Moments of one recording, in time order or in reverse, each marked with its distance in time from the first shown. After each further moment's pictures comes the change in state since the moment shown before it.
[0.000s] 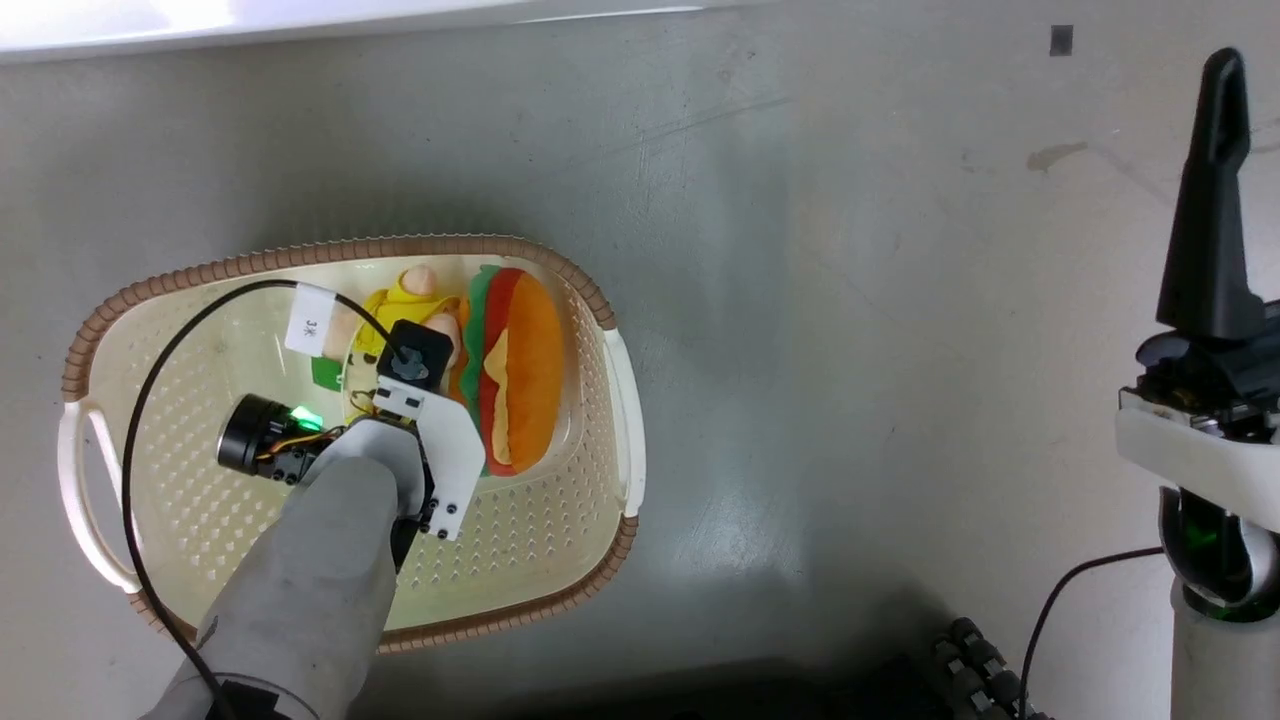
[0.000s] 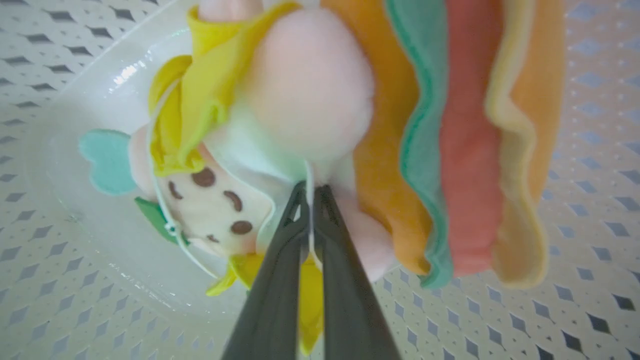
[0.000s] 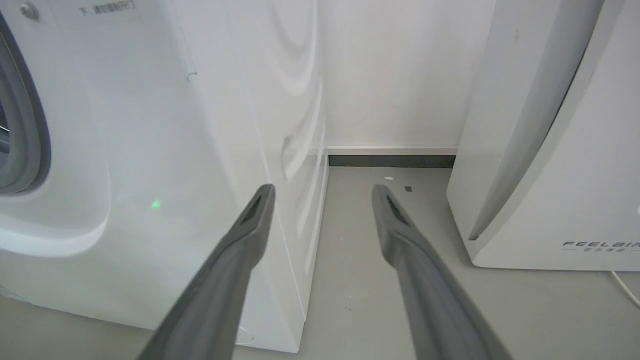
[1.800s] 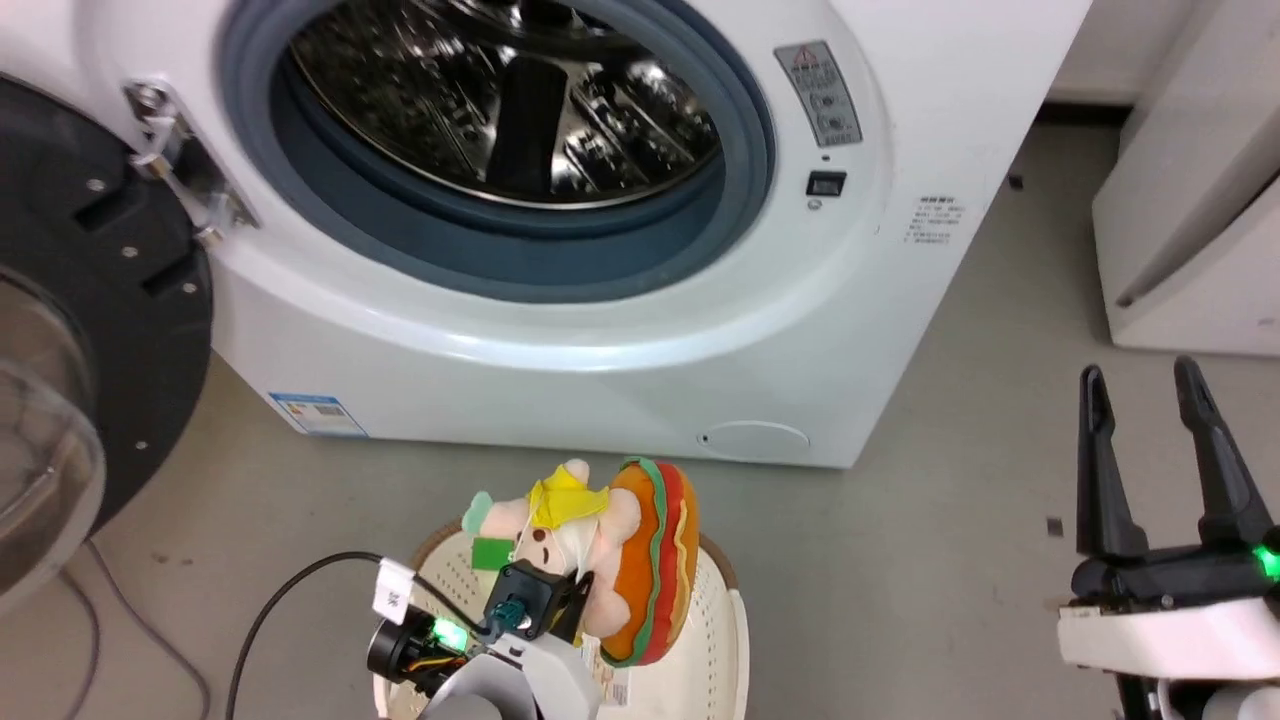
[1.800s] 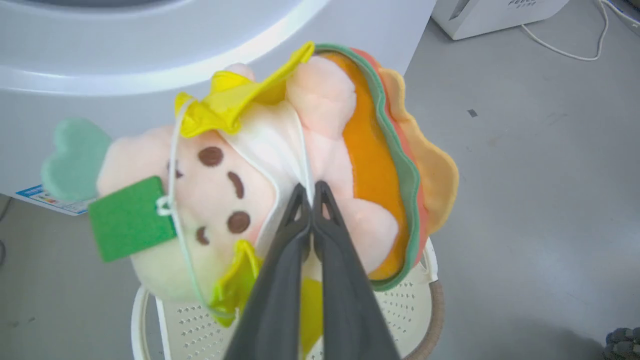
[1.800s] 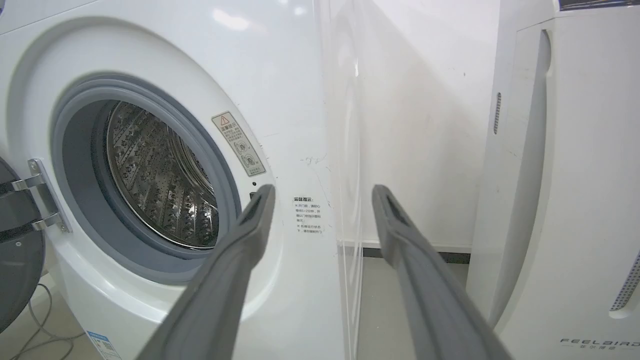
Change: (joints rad) left arm 0.443 -0.071 -0.089 -0.305 -0.090 -0.067 -0.263; right arm 0.354 0.000 -0.026 0.142 -0.044 0.000 -0.012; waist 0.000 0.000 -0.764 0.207
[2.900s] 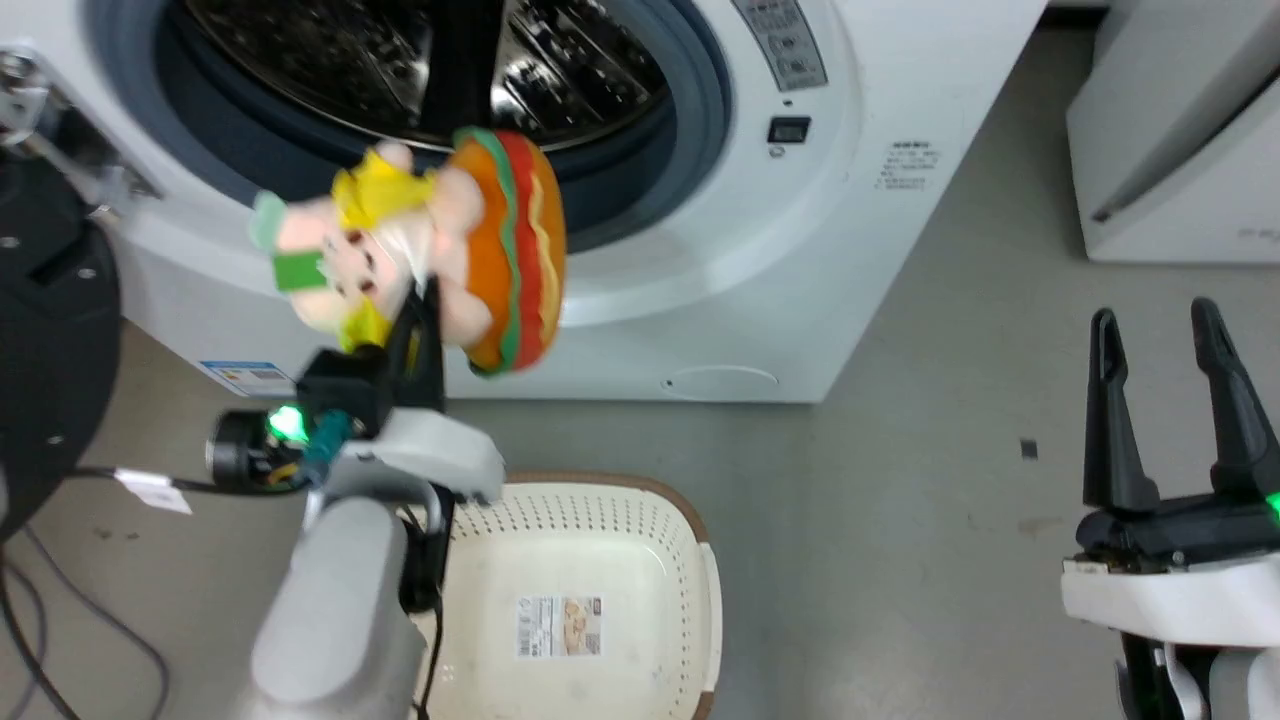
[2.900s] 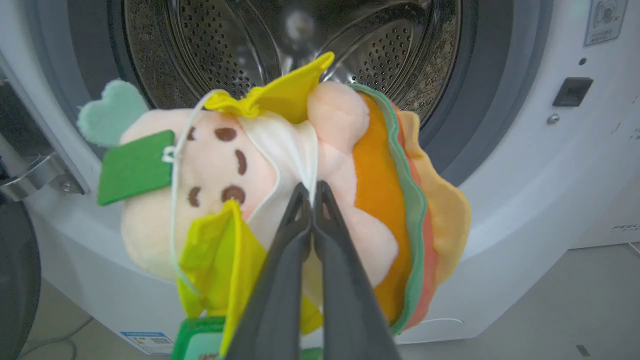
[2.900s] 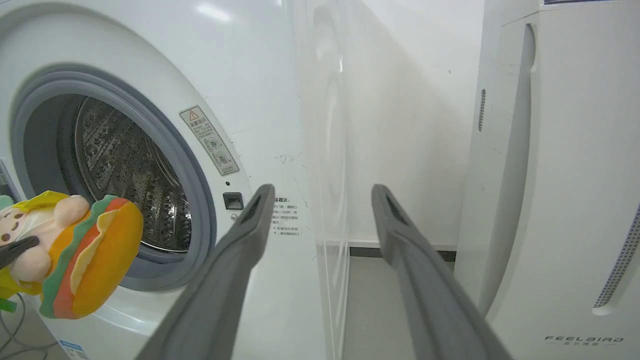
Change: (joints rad) left arm -0.055 0.016 0.373 -0.491 0.080 0.146 0.000; right arm -0.053 0.000 0.009 -0.035 -0.002 0.000 0.000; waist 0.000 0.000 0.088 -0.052
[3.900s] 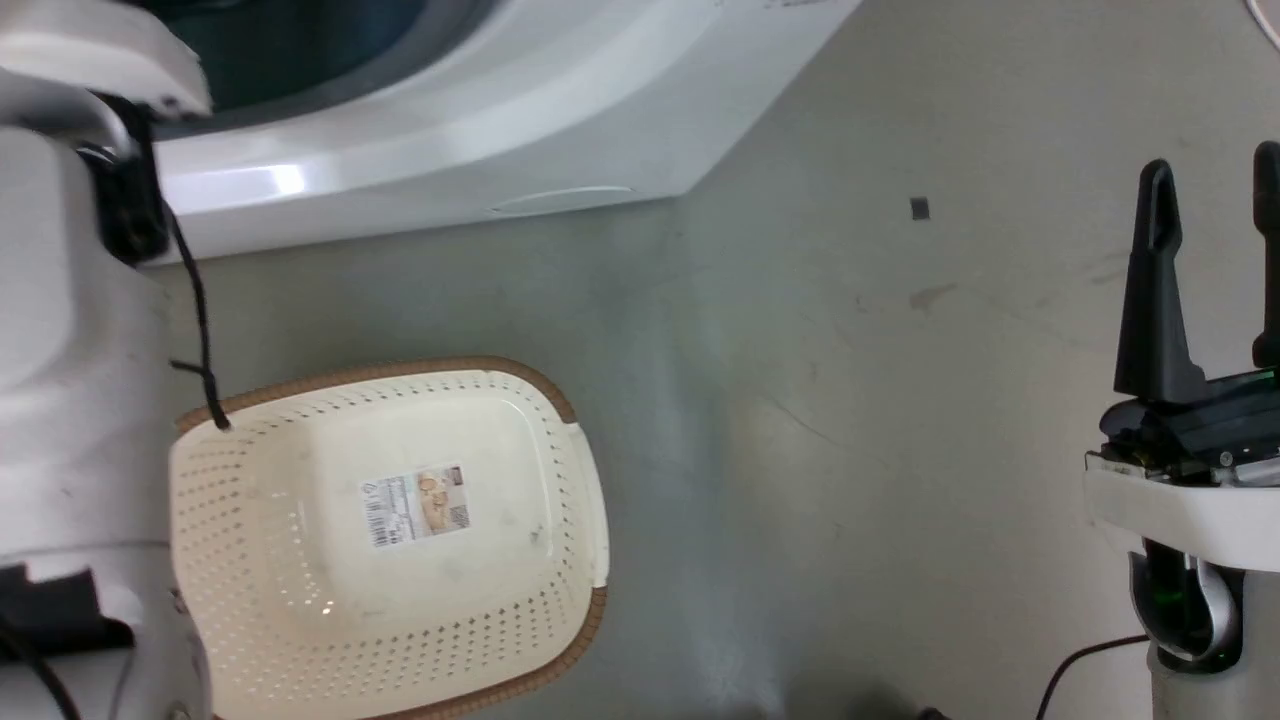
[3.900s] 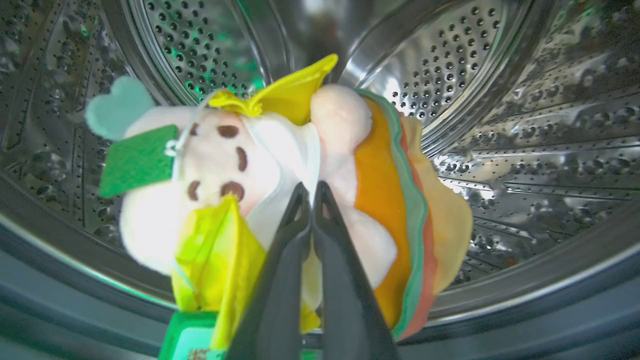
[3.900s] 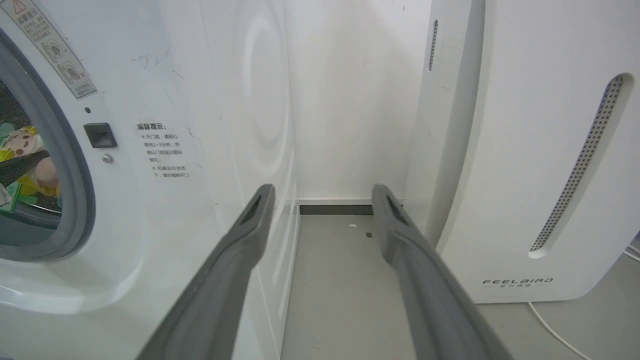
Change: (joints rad) left arm -0.571 0.170 0.239 0.205 0.069 -0.007 0.000; right arm -0.184 0.000 0.016 -0.049 0.046 0.000 0.000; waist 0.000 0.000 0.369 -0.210
